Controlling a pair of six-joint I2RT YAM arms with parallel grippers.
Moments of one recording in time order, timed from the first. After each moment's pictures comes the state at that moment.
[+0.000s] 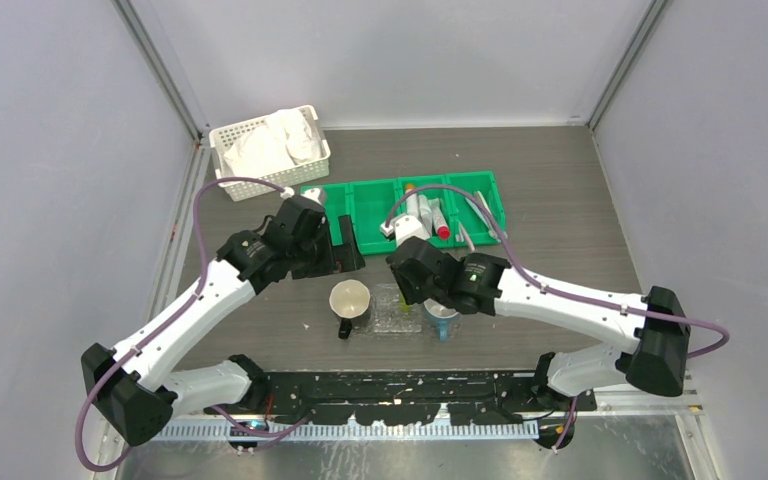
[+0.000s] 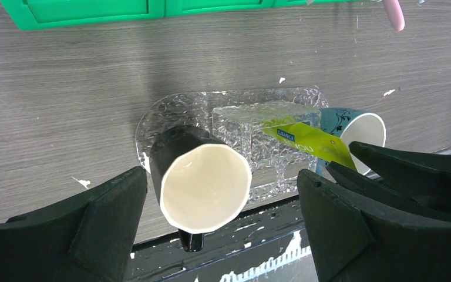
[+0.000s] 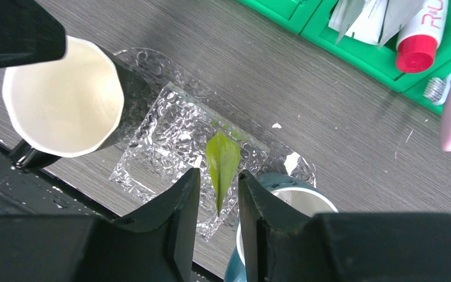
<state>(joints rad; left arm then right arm) -0.66 1.12 1.08 -0.80 -0.03 -0.71 1.11 1.33 1.08 -0.59 0.37 0.40</state>
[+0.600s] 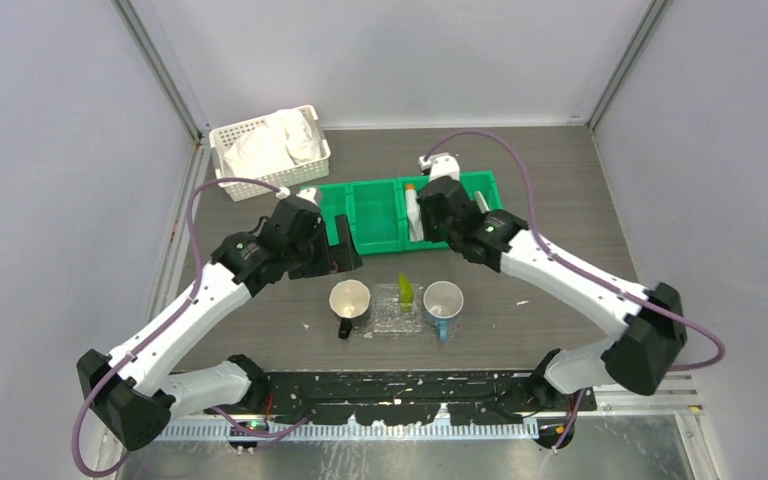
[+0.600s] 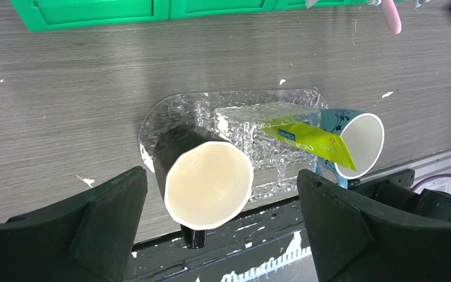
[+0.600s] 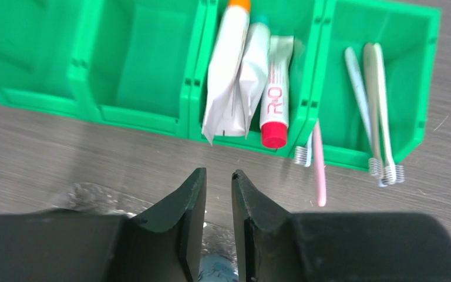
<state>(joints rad) -0.65 1.10 1.08 -0.81 -0.04 -0.71 0.80 1.33 1.23 -0.52 0.43 0.35</state>
